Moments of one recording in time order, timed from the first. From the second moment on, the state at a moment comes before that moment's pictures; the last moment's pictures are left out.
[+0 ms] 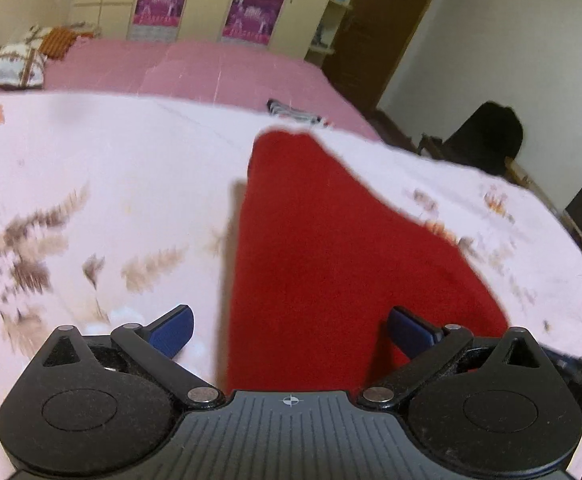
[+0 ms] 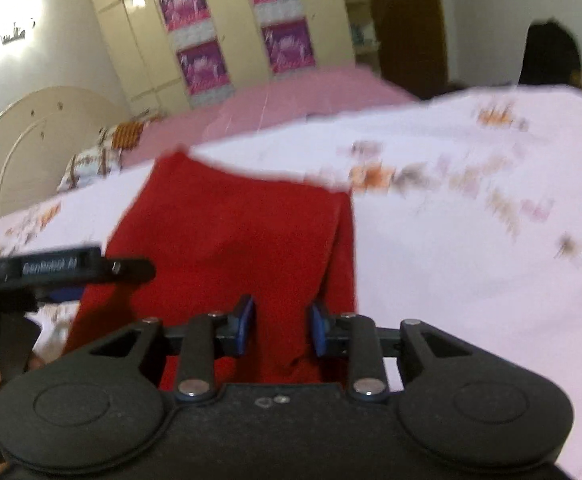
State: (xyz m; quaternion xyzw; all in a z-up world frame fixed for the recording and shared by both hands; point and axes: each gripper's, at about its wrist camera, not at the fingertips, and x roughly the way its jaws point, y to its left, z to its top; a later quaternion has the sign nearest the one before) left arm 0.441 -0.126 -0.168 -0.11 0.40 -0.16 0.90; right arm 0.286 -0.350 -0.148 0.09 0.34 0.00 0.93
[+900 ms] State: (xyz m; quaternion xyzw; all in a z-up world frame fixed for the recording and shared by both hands) left arm 0.417 -0.108 -0.174 -0.10 0.42 -0.15 0.89; right arm 0.336 -0.320 -0.143 0.01 0.33 -0.01 0.95
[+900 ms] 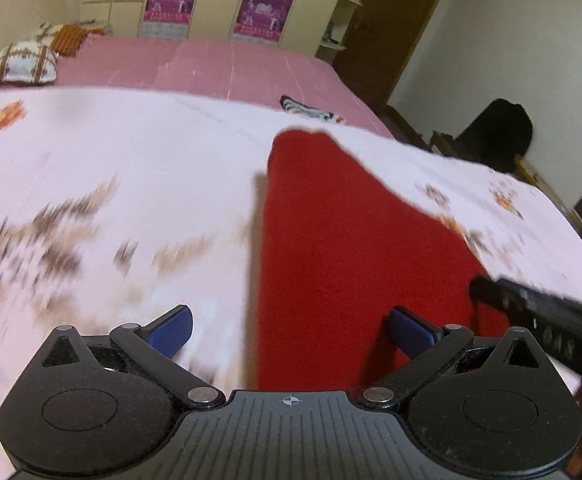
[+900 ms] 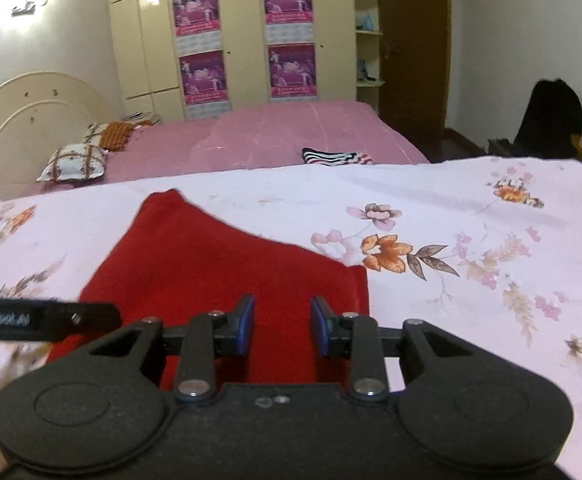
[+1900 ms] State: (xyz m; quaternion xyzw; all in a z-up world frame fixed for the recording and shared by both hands) left arm 0.354 -0.100 -0.194 -0.05 0.44 -0.15 0.88; right arm 0.239 -0.300 -0.155 0.01 0.36 -0.03 0.93
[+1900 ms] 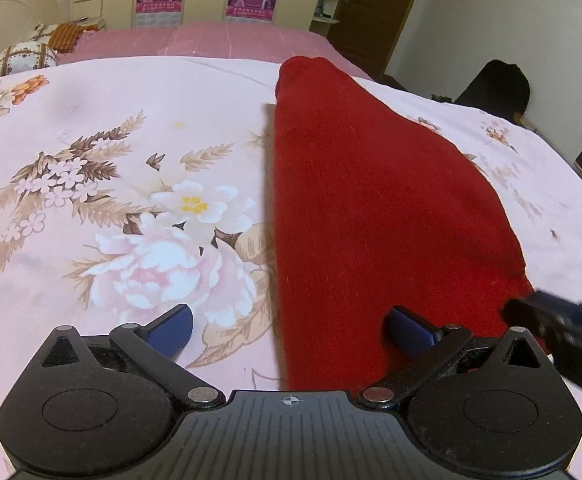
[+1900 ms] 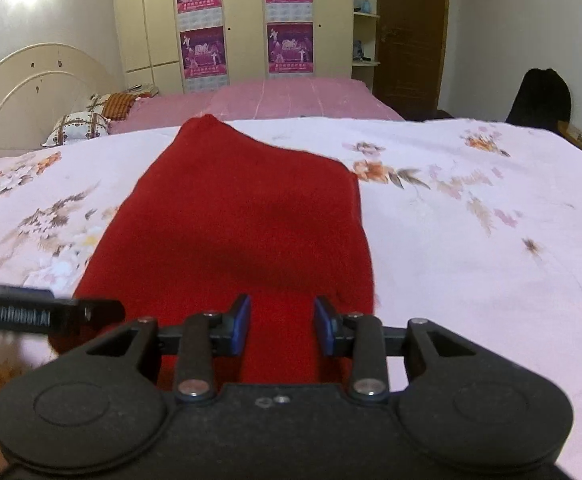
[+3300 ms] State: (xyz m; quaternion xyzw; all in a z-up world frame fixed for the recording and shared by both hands) left arm 0.362 -0.131 -0.168 -0.04 0.42 -0.16 0.89; right arm 0.260 -0.346 -0.135 0.03 0.34 -0.04 0.94
